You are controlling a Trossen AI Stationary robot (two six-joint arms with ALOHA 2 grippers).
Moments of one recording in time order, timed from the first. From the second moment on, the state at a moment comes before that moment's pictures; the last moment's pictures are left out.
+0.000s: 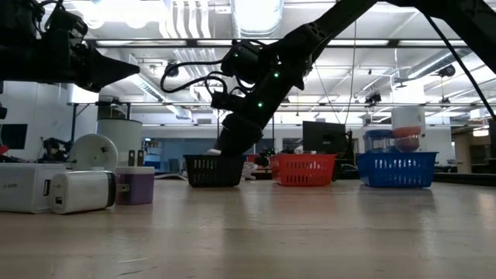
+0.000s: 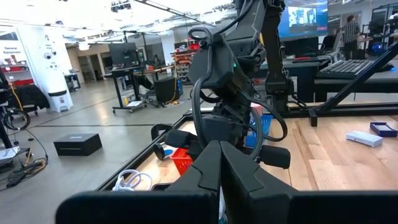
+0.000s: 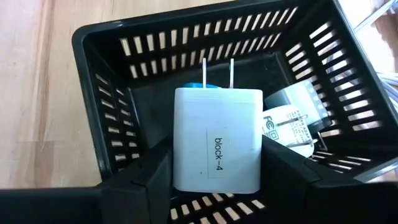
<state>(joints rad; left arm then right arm) 0.16 0.21 0.03 0.22 -0.13 0.14 -0.21 2.12 1.49 -0.27 0.03 -0.18</state>
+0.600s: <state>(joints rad) 0.16 0.21 0.03 0.22 -0.13 0.14 -0.21 2.12 1.50 -0.29 0.03 -0.19</state>
